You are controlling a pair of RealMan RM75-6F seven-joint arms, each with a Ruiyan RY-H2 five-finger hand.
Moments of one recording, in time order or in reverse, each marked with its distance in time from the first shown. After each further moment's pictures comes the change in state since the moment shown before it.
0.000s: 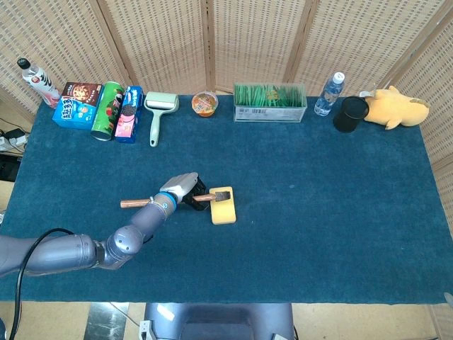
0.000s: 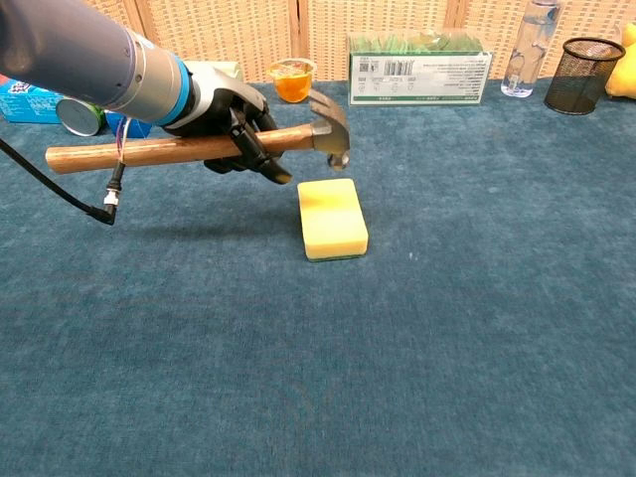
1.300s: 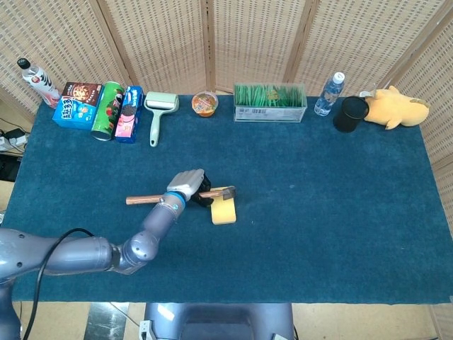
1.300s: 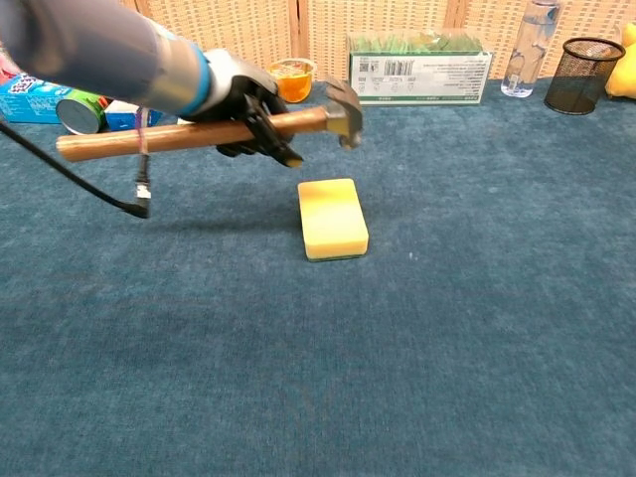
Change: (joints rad) left arm -0.021 -0.031 -0.024 -0.038 0.049 0.161 -0.023; right arm -0.020 -0.004 0.002 0.026 -0.011 0.025 0.043
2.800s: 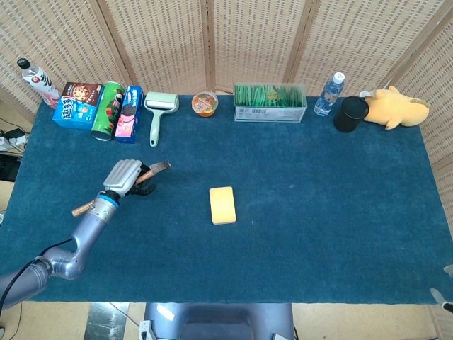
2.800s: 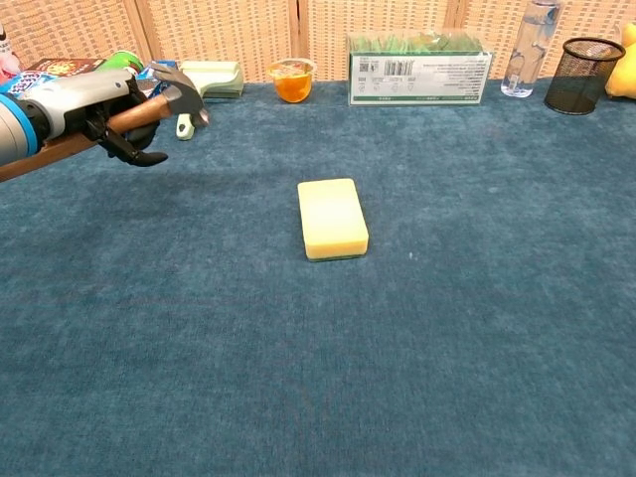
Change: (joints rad) left arm 0.580 -0.104 -0.003 0.420 1.313 0.052 -0.630; right arm 0.048 -0.003 -0.013 -0.065 -0.017 -0.046 -0.102
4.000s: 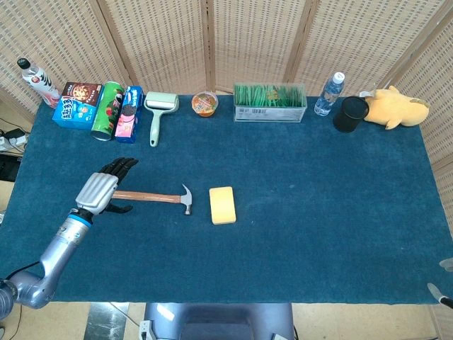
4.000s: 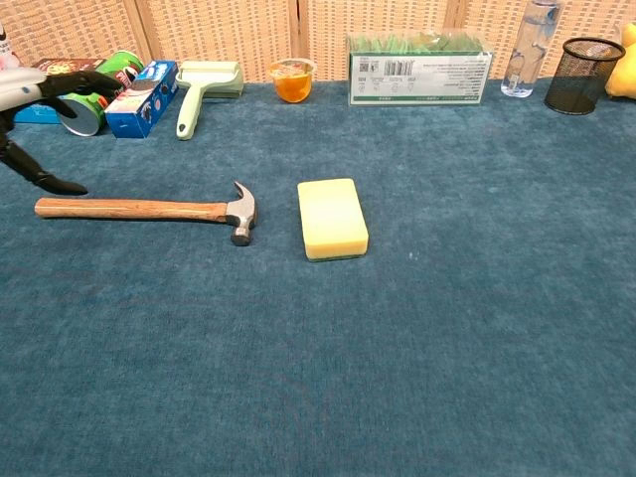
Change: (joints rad) left arm 0.141 0.180 0.147 -0.188 0.098 0.233 0.069; right arm 0.035 0.013 0.004 0.001 -0.011 -0.030 -0.010
